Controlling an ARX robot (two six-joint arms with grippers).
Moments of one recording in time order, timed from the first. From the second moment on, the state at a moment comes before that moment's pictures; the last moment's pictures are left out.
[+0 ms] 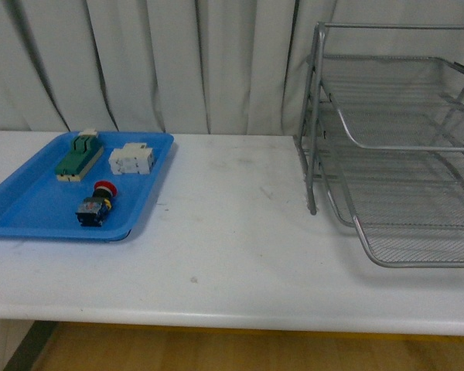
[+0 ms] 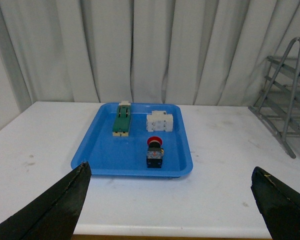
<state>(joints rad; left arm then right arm) 0.00 0.01 0.01 0.00 0.00 0.00 0.00 0.00 0.01 -0.01 0.00 0.00</state>
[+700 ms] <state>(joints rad) 0.03 0.55 0.27 -0.02 0.15 -0.17 0.00 0.00 0.01 0.00 0.00 0.00</state>
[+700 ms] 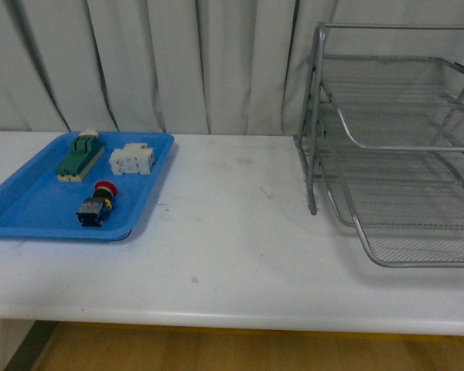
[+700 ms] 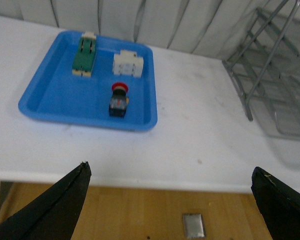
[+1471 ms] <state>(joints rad) -0.04 2.08 1.24 0.09 0.05 -0.07 0.00 0.00 0.01 0.00 0.00 0.00</state>
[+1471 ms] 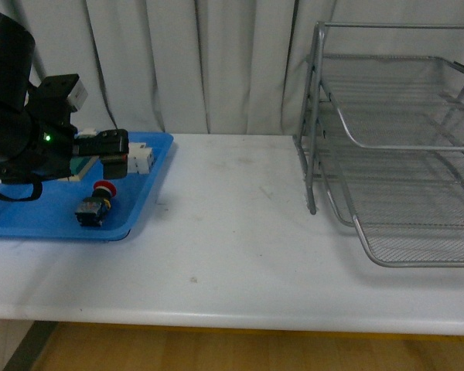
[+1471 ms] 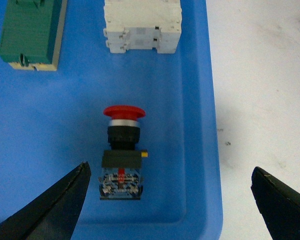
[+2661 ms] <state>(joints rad) 0.05 2.32 1.44 -0.04 0.07 0.14 0.00 0.00 0.01 0.00 0.00 0.00</state>
